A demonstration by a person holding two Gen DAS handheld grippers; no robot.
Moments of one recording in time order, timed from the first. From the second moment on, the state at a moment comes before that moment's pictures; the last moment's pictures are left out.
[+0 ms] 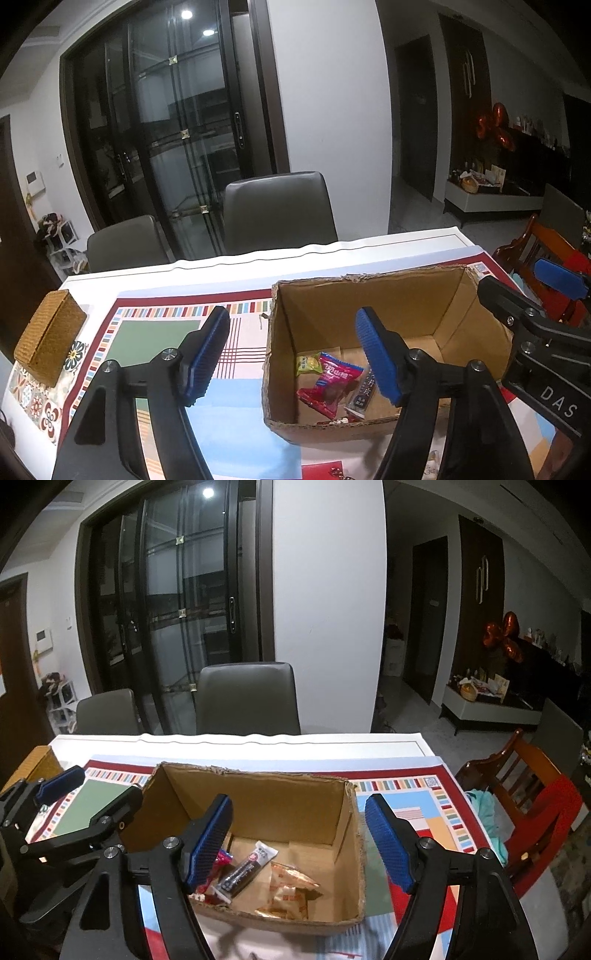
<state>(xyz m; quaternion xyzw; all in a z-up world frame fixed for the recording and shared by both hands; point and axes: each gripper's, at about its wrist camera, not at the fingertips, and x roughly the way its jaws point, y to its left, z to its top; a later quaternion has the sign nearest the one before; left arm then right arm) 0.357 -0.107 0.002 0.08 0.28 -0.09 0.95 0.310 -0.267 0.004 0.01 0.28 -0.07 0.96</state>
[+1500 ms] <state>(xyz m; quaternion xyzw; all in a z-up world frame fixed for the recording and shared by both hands) 0.283 -0.142 -0.002 0.11 0.27 -0.16 0.94 0.221 -0.308 -0.010 0.03 0.29 -0.15 0.95</state>
